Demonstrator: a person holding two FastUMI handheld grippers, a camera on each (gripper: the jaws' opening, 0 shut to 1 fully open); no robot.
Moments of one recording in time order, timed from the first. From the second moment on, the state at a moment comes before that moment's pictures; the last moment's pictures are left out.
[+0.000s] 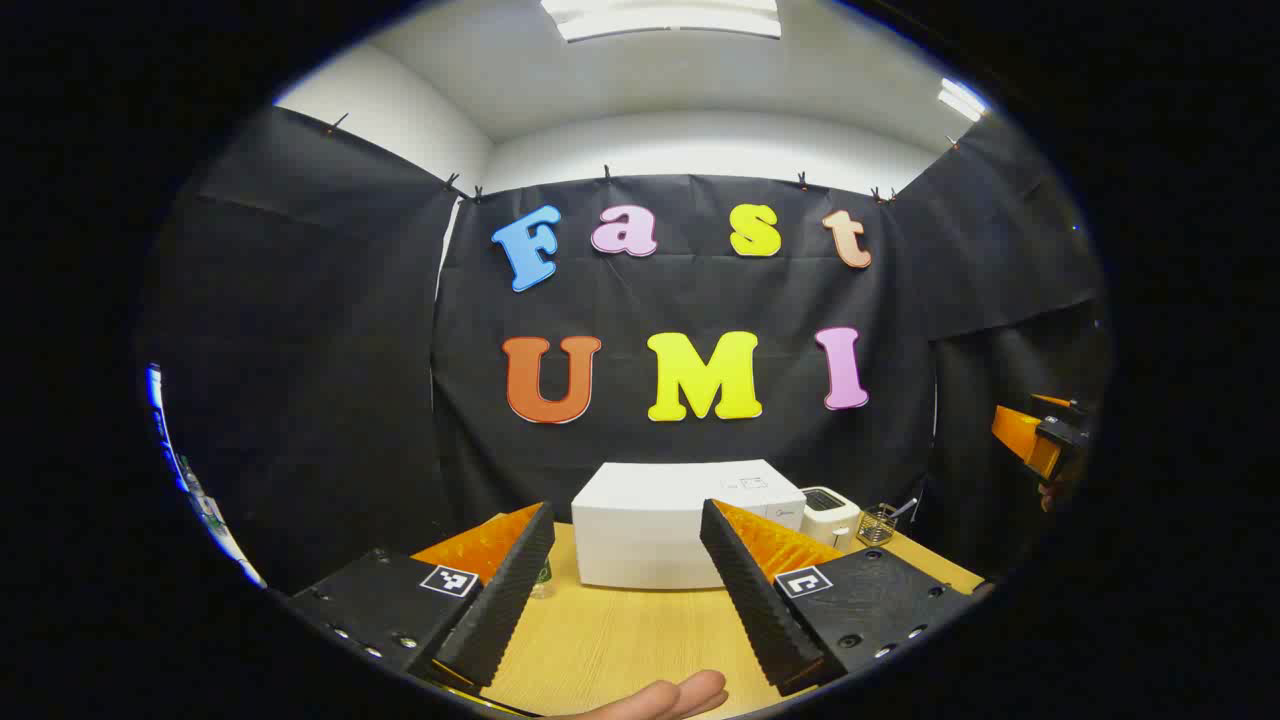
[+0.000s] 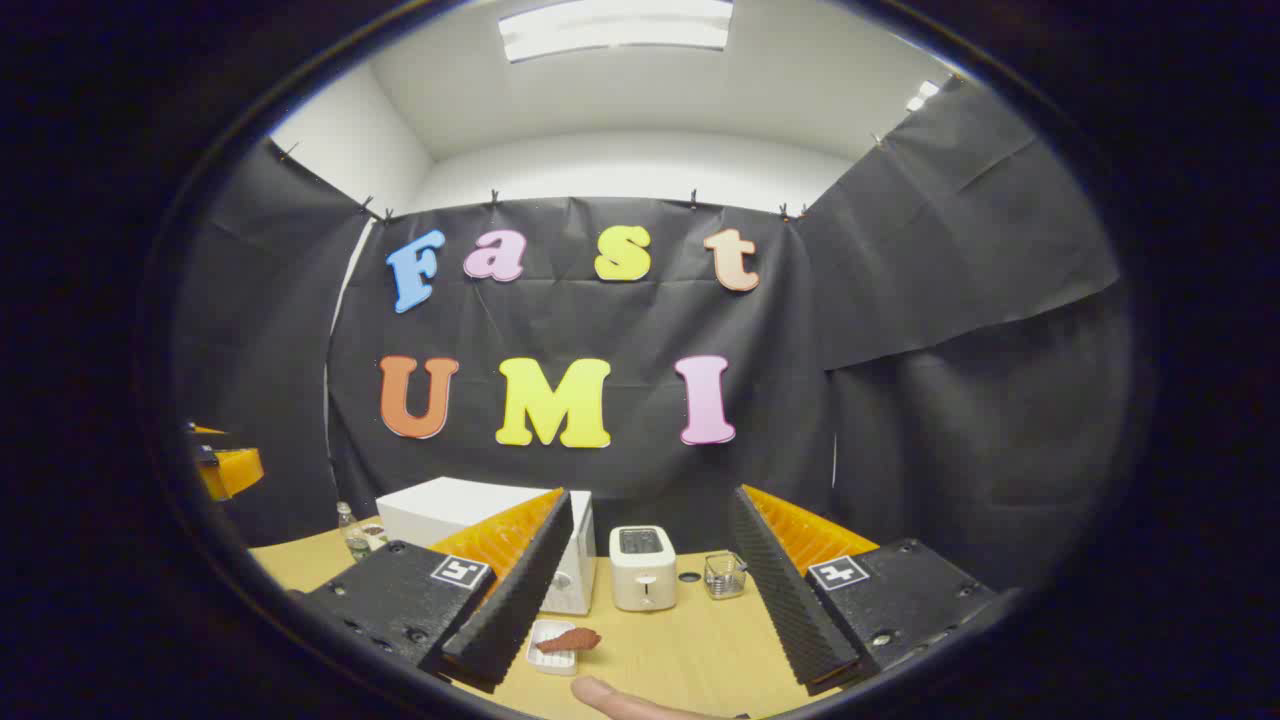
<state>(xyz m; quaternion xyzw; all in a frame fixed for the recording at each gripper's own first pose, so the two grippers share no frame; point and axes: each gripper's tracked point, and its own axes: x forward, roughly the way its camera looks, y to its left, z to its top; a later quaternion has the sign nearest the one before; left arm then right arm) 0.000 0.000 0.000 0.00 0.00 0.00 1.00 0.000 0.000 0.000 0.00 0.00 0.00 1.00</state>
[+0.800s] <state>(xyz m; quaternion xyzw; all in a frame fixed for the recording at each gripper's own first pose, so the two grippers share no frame) 0.009 -0.030 -0.017 -0.01 0.01 -0.04 1.00 -0.008 -0.001 -0.004 0.00 0.00 0.01 1.00</state>
